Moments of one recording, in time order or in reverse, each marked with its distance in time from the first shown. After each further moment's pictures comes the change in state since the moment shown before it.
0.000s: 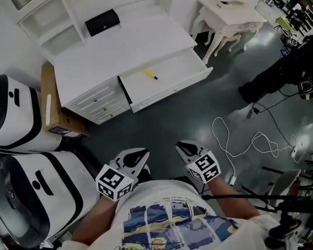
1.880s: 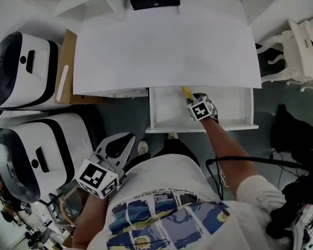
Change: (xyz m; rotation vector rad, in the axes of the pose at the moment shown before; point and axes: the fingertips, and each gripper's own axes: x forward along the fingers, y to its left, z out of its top) left arm 0.048 0.249 0.112 -0.243 -0.006 0.550; right arm 0.415 -0.291 0.042 -0.252 0.490 0.124
